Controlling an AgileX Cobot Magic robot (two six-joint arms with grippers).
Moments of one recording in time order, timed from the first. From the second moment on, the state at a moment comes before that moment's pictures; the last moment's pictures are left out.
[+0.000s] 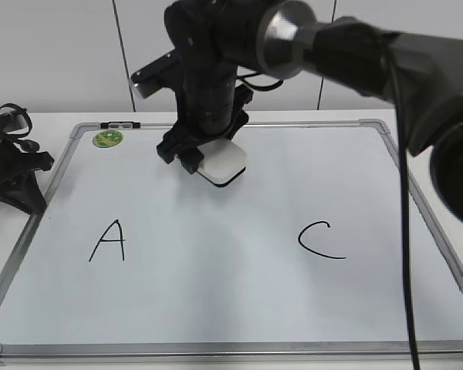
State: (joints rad) left arm 0.08 2.18 -1.49 -0.36 0.91 0.25; right arm 0.68 2.36 -2.20 -0.17 1.15 -0.08
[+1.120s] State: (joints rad) left arm 0.08 2.18 -1.49 -0.36 0.91 0.25; right arm 0.15 1.71 -1.24 -0.12 0.76 0.05
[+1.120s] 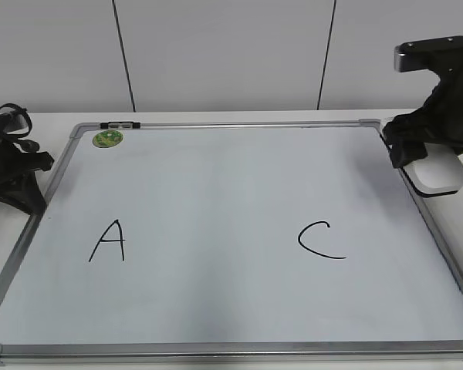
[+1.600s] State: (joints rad) left arm 0.08 2.18 -1.49 -0.36 0.91 0.25; right arm 0.06 1.84 -1.23 -0.07 0.62 0.05
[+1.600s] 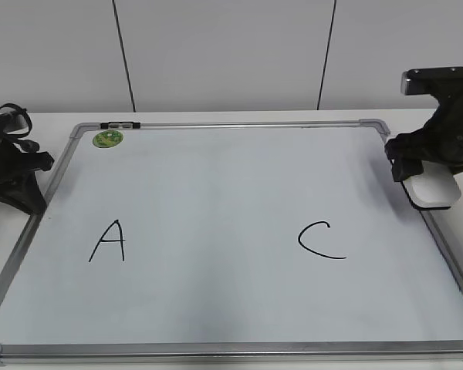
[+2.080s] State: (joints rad) left arm 0.08 2.18 -1.49 -0.36 0.91 0.25; right arm 0.06 1.94 -1.23 -0.05 0.50 0.05
